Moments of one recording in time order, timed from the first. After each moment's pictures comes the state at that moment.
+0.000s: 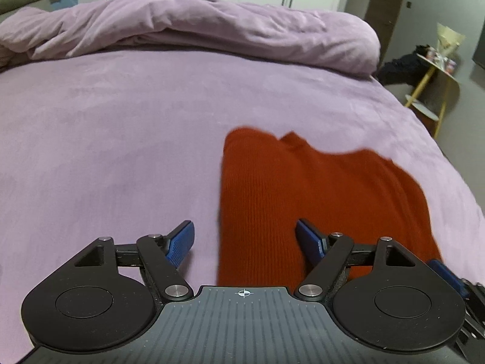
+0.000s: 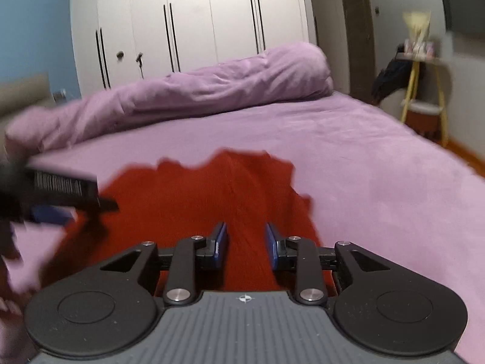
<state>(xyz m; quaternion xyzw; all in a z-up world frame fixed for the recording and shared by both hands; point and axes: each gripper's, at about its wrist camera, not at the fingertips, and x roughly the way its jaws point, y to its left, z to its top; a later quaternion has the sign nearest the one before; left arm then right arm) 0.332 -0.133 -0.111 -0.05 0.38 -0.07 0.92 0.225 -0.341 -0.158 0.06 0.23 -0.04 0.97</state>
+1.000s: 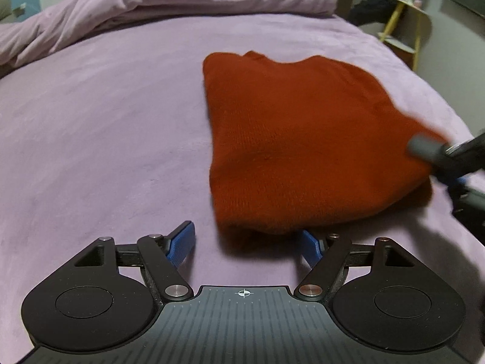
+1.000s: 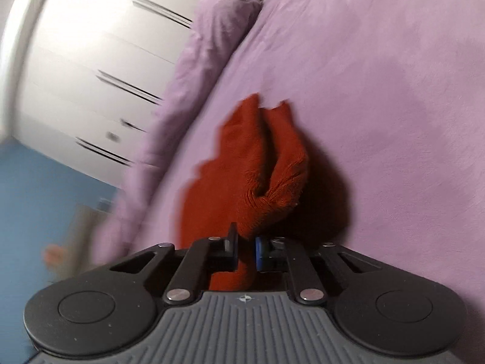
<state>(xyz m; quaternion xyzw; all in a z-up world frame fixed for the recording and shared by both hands) 0.244 -0.130 -0.115 0.03 0.45 -0.11 0.89 0.170 -0.405 -0.177 0.54 0.26 0.06 0.80</state>
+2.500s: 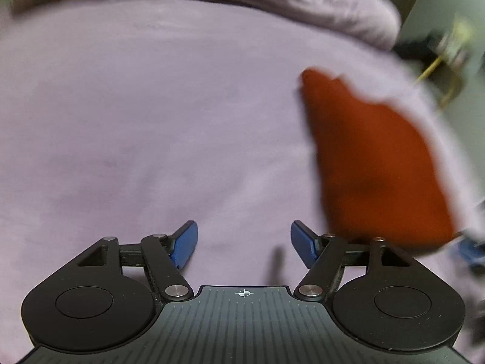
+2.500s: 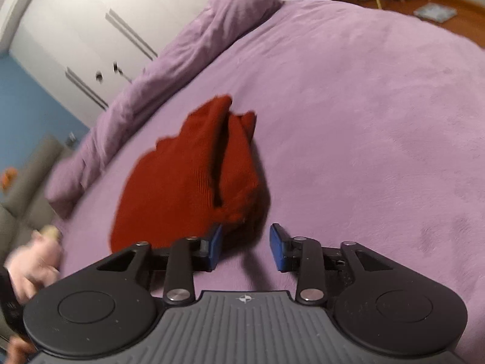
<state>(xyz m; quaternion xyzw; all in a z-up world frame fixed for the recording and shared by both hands) 0.255 -0.009 -0.101 -0.14 0.47 -0.10 0.87 0.158 -0.450 -0.164 0.35 0.34 0.03 0.87</state>
